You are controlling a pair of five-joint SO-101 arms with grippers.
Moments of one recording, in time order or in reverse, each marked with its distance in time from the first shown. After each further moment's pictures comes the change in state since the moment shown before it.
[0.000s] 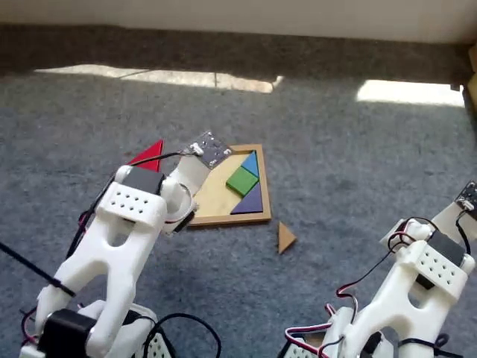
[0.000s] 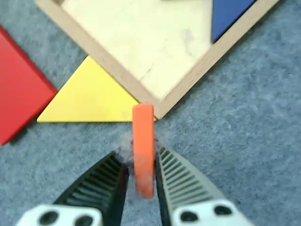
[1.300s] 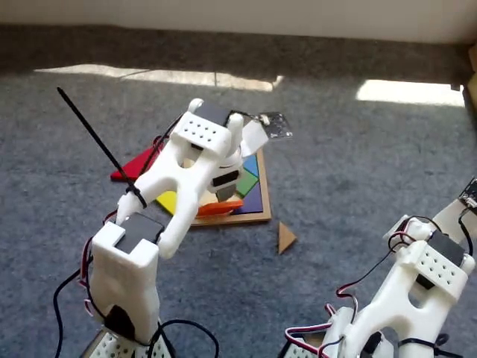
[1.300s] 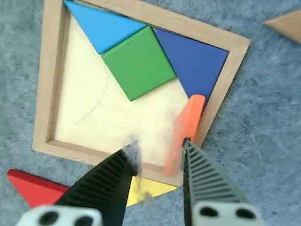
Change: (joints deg) left arm 8.1 46.9 -54.2 18.3 -15.0; right arm 0.0 0.0 0.0 -3.9 0.0
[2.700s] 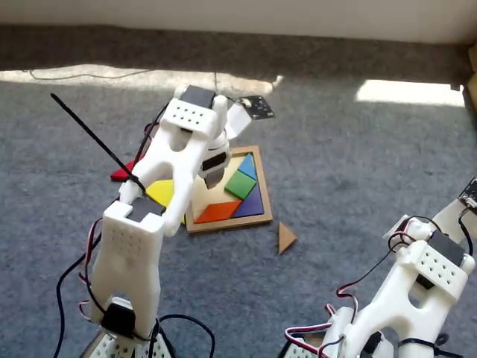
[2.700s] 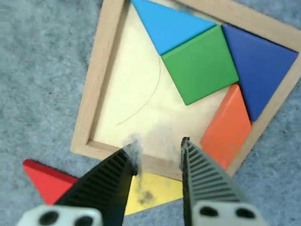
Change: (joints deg) left arm -6.1 13.8 -17.6 5.5 0.0; right arm 0.0 0.0 0.0 0.0 0.0
